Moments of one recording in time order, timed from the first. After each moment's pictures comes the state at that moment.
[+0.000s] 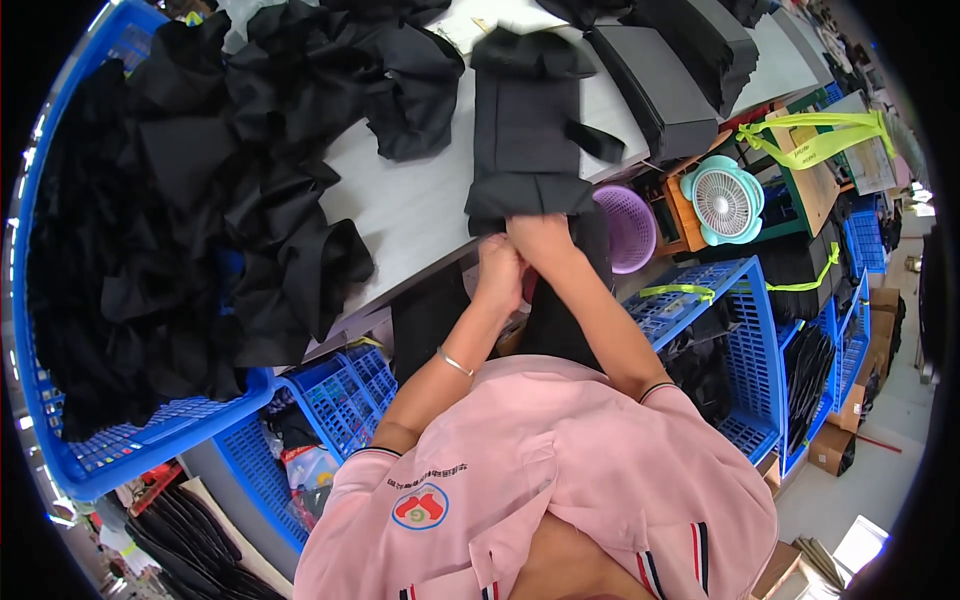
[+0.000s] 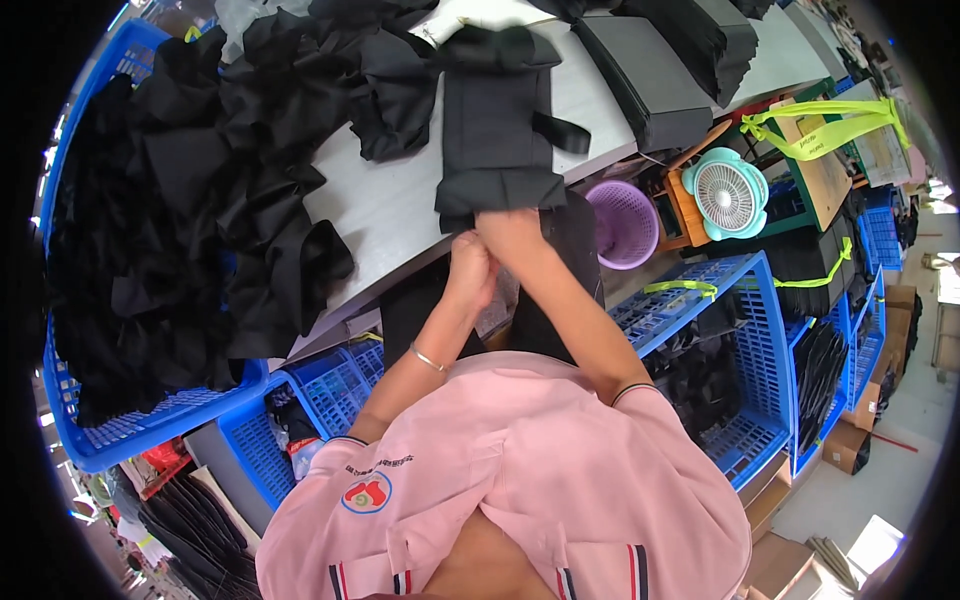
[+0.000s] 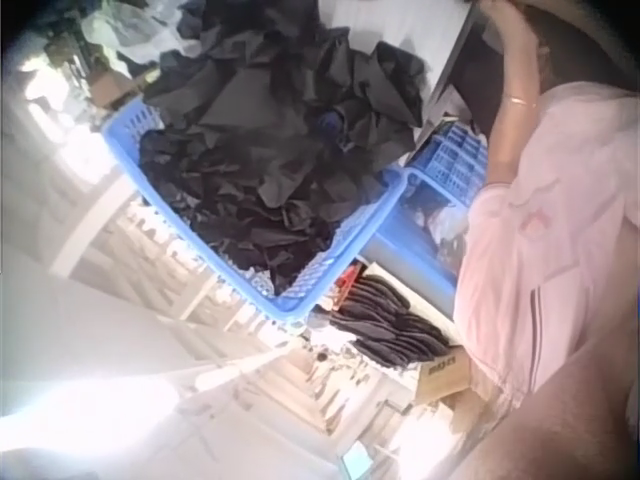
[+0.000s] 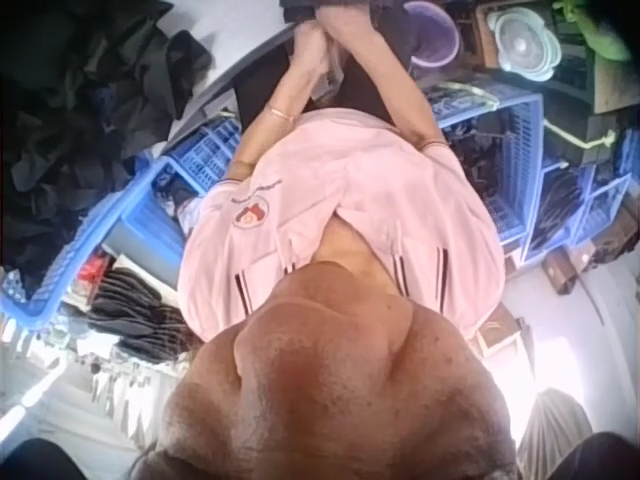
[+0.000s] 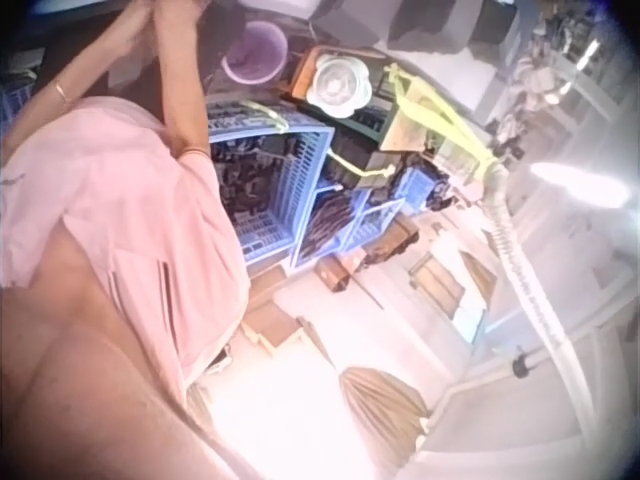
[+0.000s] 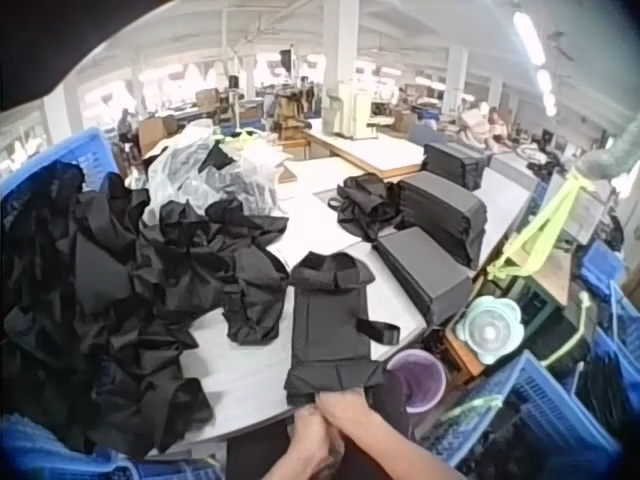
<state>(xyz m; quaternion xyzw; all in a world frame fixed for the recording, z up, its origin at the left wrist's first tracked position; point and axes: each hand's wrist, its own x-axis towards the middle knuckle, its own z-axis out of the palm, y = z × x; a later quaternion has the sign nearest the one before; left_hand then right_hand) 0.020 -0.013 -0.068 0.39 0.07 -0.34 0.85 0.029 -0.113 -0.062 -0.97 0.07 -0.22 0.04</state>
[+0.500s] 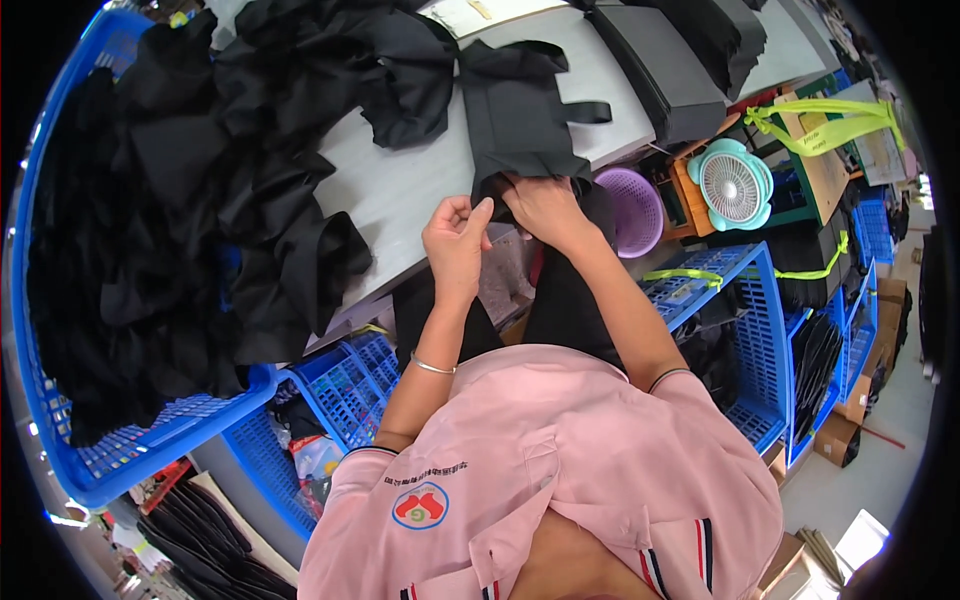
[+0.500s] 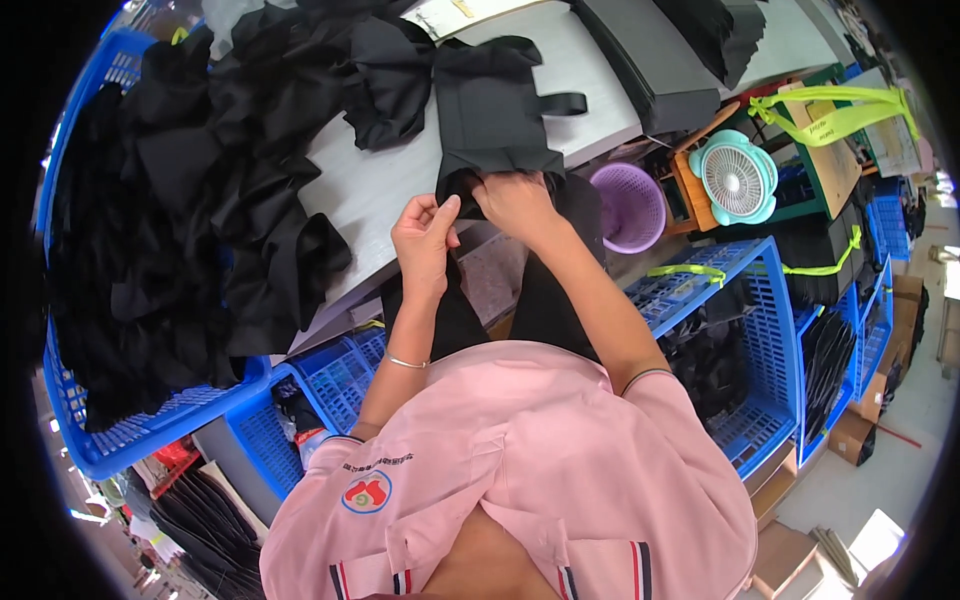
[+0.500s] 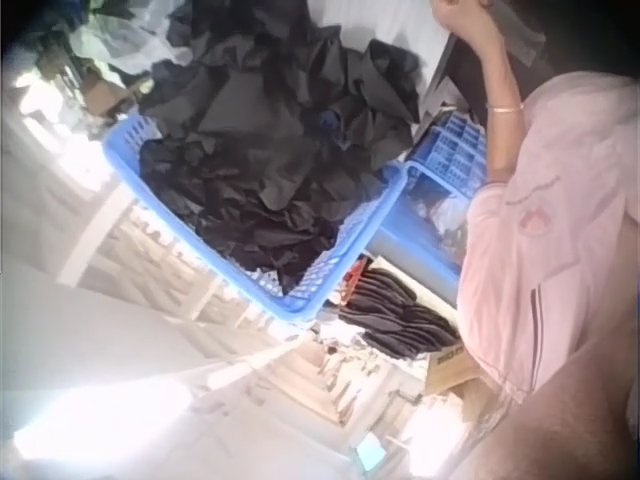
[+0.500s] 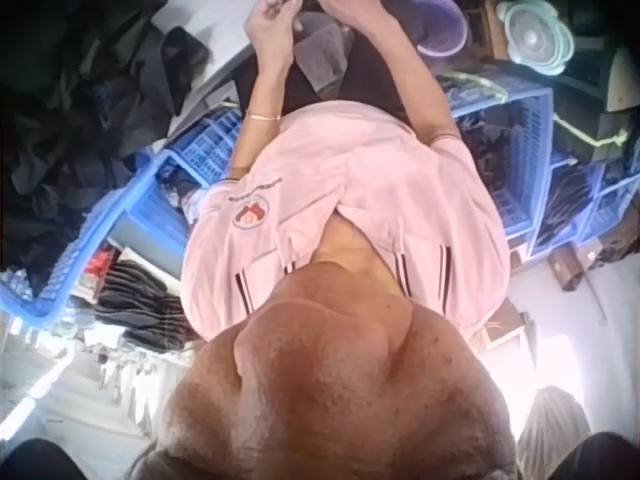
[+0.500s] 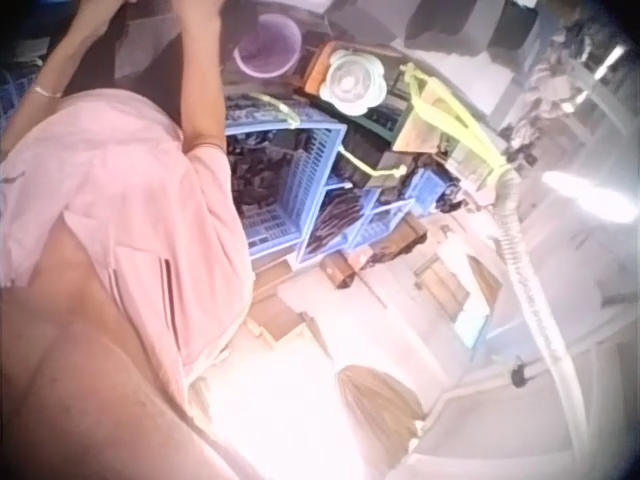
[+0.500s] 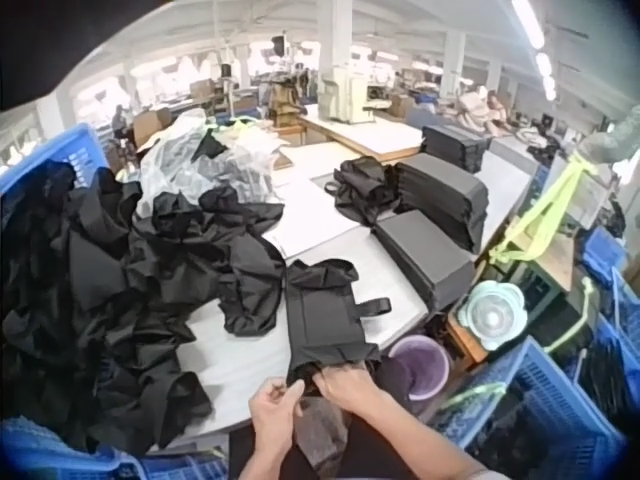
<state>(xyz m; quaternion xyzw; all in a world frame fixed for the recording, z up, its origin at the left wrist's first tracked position) 0.051 0.031 -0.032 0.57 0.02 -0.19 0.80 0.034 -0.135 -0.048 -0.98 0.02 -0.05 0.18</state>
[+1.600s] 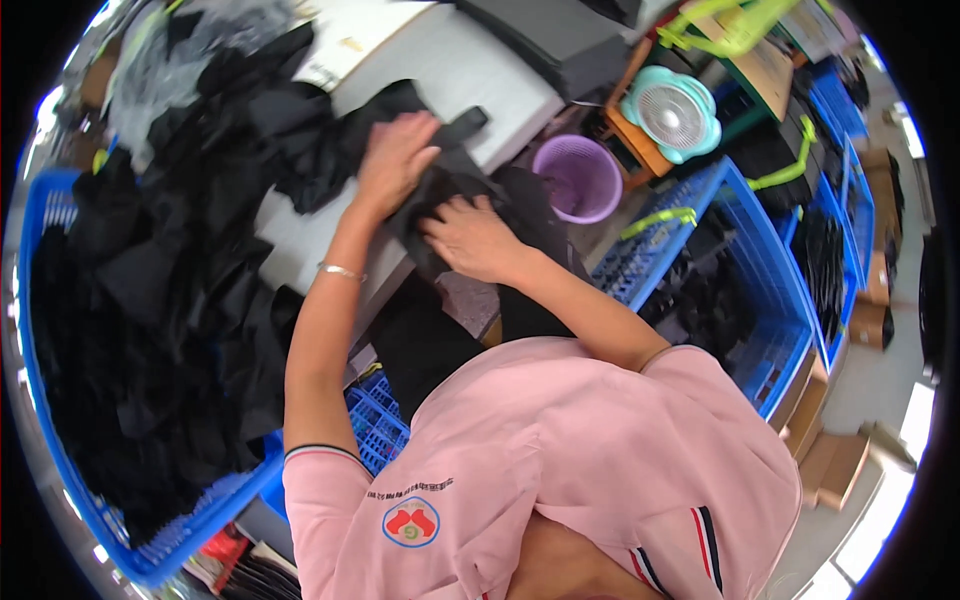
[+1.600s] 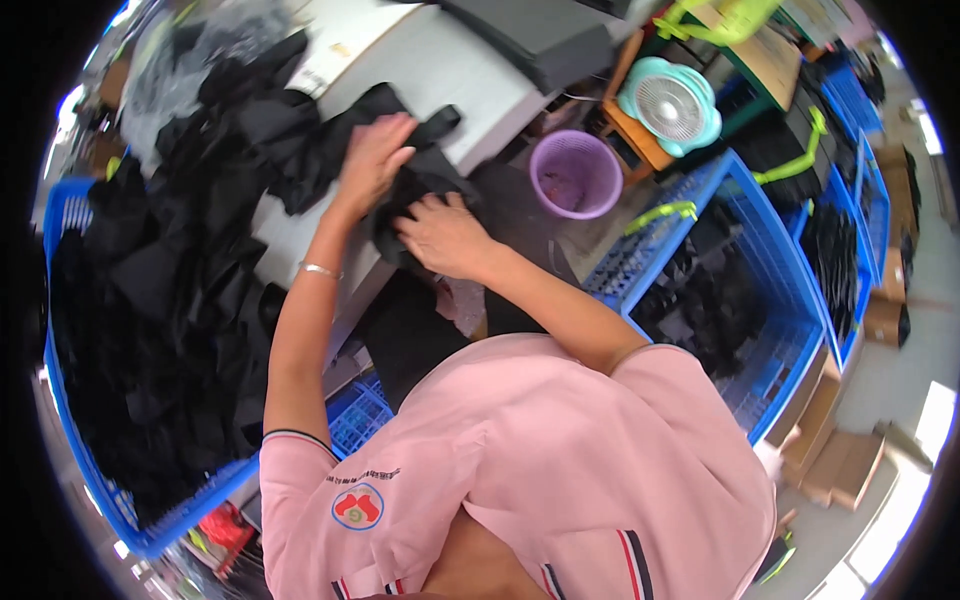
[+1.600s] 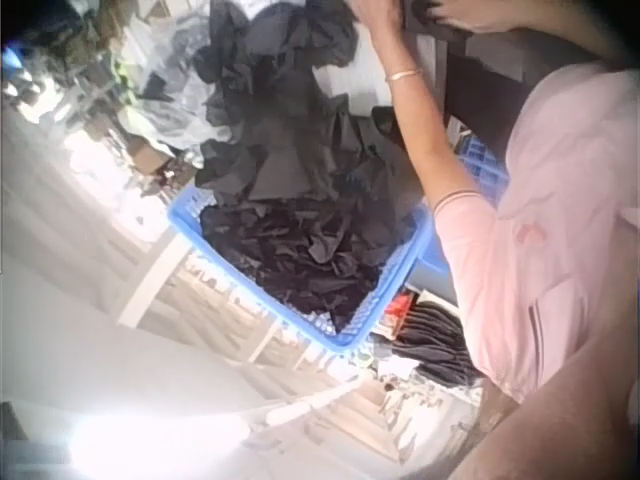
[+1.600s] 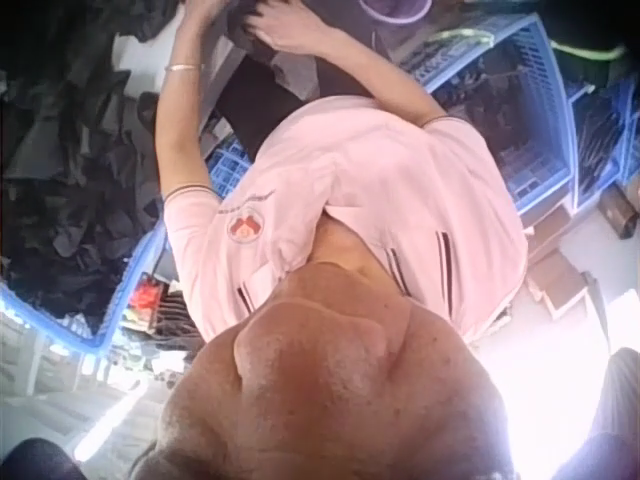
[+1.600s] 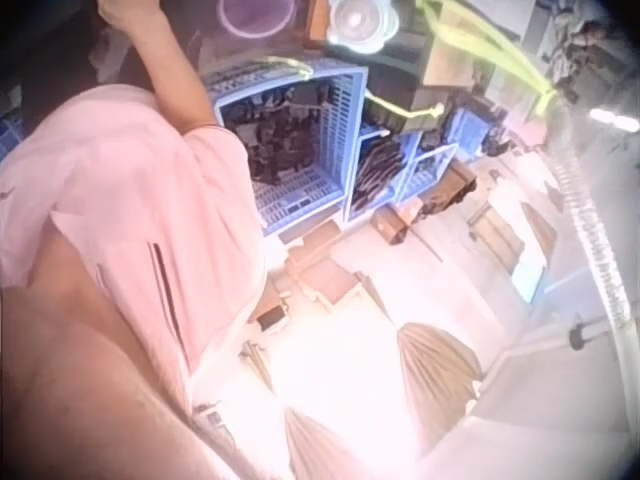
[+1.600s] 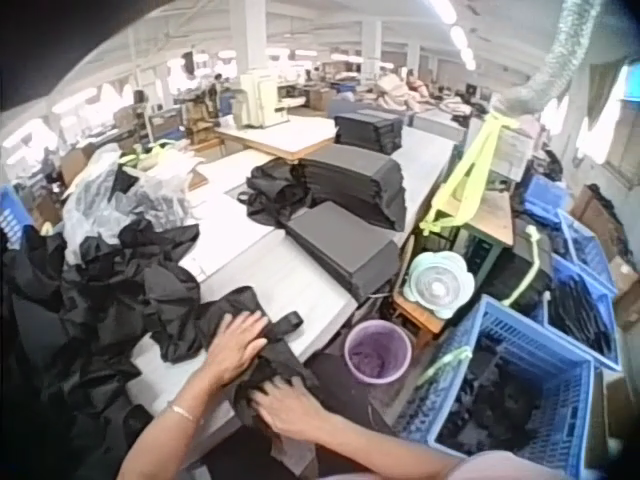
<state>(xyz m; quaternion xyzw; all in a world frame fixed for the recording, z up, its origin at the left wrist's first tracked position) 0.195 -0.064 -0.047 0.76 -0.59 -0.02 0.27 -0.012 -0.120 -0.039 -0.98 0.01 -0.08 0.19</state>
